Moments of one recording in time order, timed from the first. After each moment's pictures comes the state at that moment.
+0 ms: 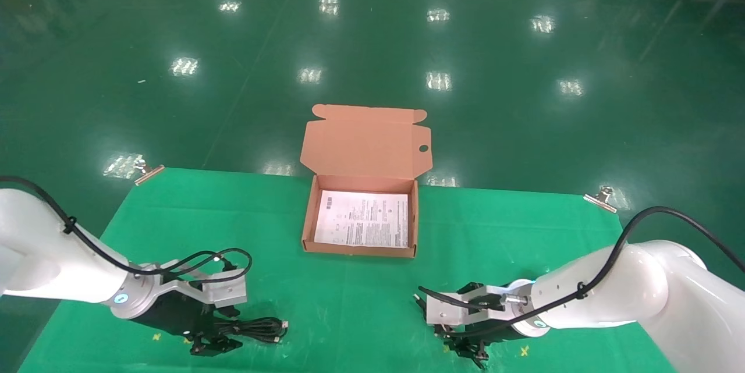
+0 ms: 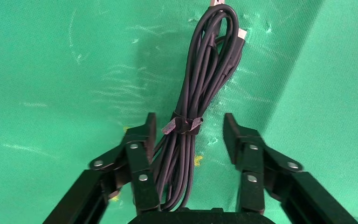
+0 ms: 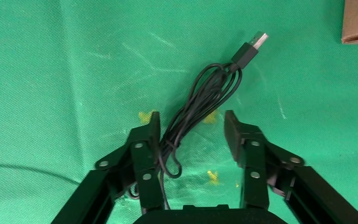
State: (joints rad) left arm -1.60 1.23 0.98 -0.04 1.68 1.15 0.17; right arm 1.39 -1.15 -1.00 0.81 -1.95 -1.02 0.24
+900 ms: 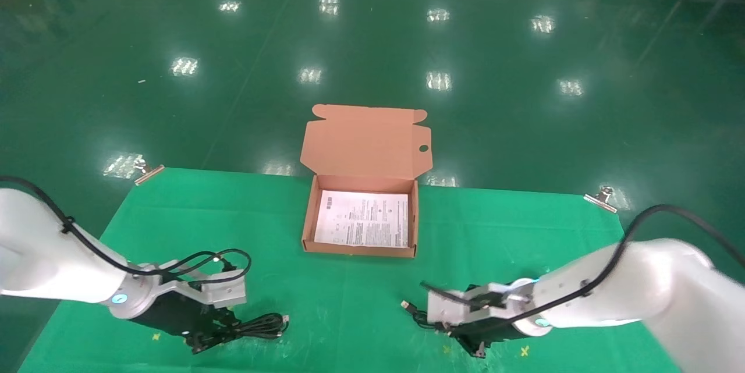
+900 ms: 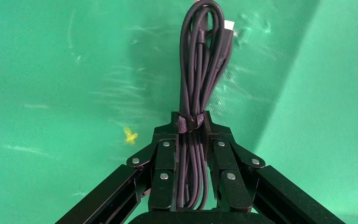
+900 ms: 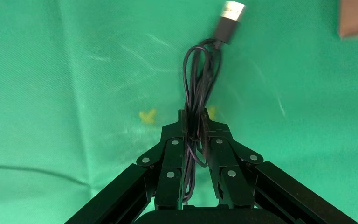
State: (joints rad) left arm -1.67 1.18 0.98 -0.06 1.68 1.20 0.19; right arm 1.42 -1.08 -0.97 0.87 -1.94 -1.04 0.31
